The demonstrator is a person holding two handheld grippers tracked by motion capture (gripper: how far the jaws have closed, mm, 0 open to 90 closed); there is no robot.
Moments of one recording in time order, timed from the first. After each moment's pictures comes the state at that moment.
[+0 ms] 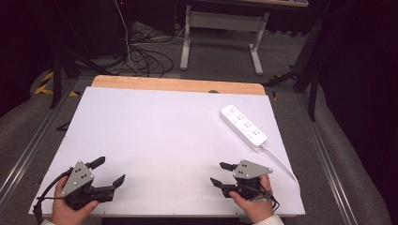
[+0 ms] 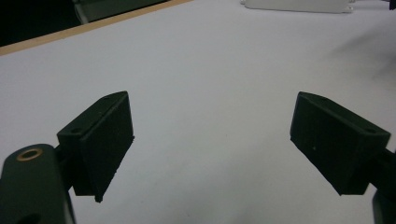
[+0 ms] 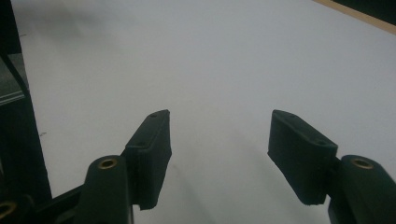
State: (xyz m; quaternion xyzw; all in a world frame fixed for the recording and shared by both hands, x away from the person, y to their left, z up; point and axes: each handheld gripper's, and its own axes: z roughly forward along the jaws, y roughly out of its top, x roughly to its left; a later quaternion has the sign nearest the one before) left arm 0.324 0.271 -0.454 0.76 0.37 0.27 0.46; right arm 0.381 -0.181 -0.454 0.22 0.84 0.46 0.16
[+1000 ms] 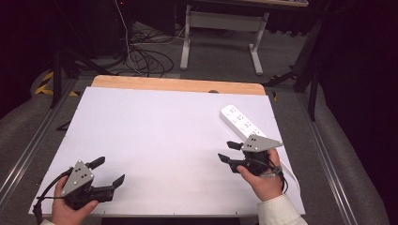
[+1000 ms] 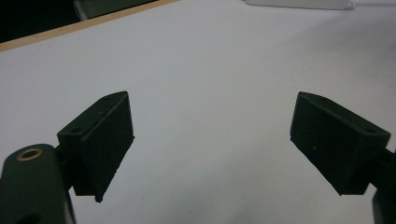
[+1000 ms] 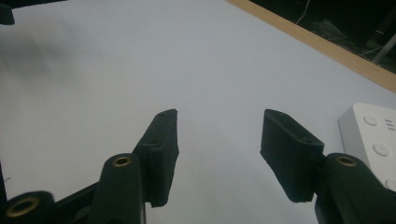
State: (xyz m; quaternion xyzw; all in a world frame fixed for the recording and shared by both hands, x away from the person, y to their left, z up) left arm 0.325 0.272 -0.455 0.76 0.38 0.27 0.46; right arm 0.420 -0.191 -0.397 0.25 0.84 0.45 0.18
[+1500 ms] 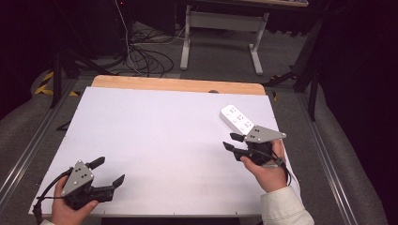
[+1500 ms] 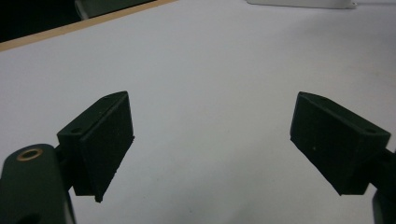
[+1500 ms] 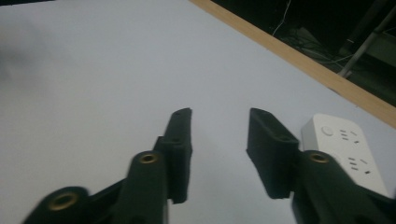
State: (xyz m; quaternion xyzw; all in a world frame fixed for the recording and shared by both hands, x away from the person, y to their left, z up) left arm 0.325 0.273 -0.455 0.76 0.38 0.27 0.46; right arm 0.438 -0.198 -0.384 0.25 0.83 0.45 0.22
